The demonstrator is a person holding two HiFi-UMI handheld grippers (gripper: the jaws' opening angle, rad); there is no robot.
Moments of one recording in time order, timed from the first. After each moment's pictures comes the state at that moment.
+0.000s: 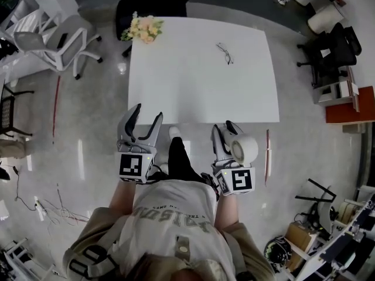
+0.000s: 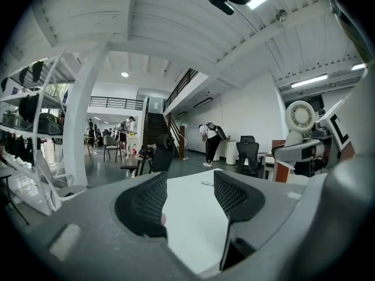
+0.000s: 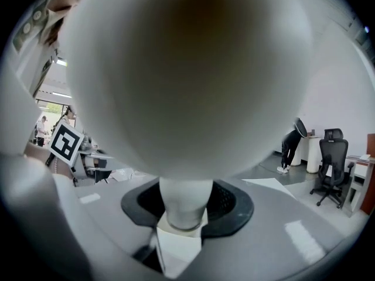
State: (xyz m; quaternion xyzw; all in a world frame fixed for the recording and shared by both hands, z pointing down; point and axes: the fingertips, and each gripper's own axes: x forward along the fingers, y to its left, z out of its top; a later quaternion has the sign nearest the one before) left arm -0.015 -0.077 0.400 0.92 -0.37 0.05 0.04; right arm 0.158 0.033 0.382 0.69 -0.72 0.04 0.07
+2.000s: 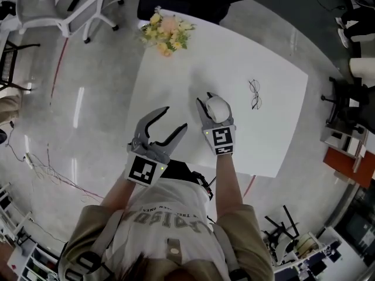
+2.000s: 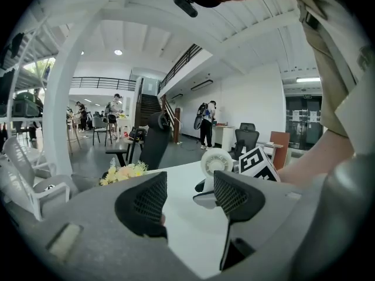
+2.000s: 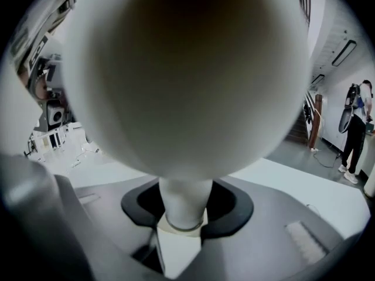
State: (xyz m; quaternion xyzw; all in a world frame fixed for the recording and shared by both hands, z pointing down) left arm 0.091 -0.251 0.467 0.93 -0.33 0.12 0.08; right arm 0.174 -0.287 0.594 0.46 -0.85 0.10 0.23
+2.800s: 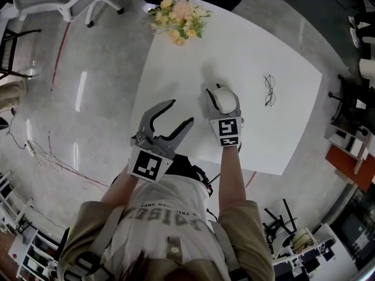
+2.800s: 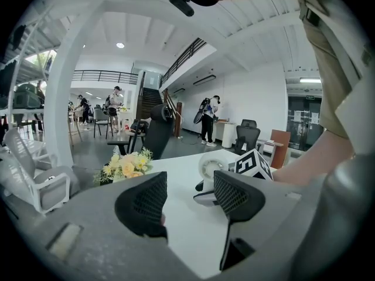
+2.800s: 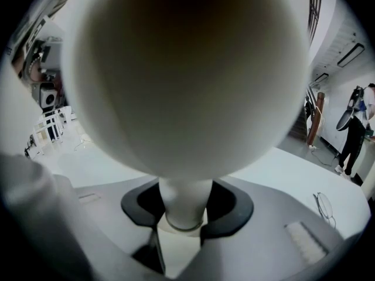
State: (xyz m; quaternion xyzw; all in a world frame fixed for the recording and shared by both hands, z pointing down) left arm 0.076 -0.257 0.503 0.93 -0.32 0.15 0.11; right arm 0.170 -0.294 0.649 0.46 -0.83 0.12 0.28
